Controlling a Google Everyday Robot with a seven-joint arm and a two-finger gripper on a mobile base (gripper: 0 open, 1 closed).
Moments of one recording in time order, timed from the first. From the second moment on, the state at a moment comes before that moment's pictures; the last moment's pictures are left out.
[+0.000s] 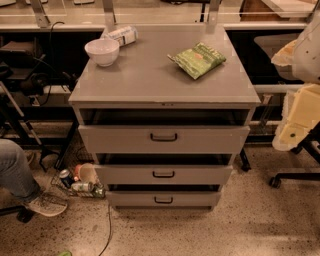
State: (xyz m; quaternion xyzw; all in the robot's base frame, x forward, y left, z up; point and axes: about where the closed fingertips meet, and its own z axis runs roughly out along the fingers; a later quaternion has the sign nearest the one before) arm 0.438 -0.214 0.987 -0.60 0.78 -0.05 0.18
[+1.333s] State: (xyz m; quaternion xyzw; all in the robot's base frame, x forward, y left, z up) arm 0.411 -0.203 0.850 -0.63 0.76 0.04 0.17
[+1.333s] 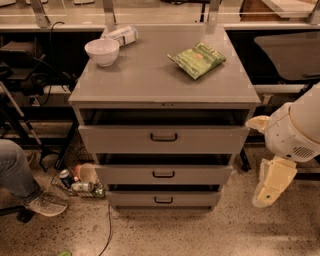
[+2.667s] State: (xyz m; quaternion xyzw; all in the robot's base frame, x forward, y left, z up) arm 0.432 -0.203 0.733 -0.63 0.75 0.05 0.19
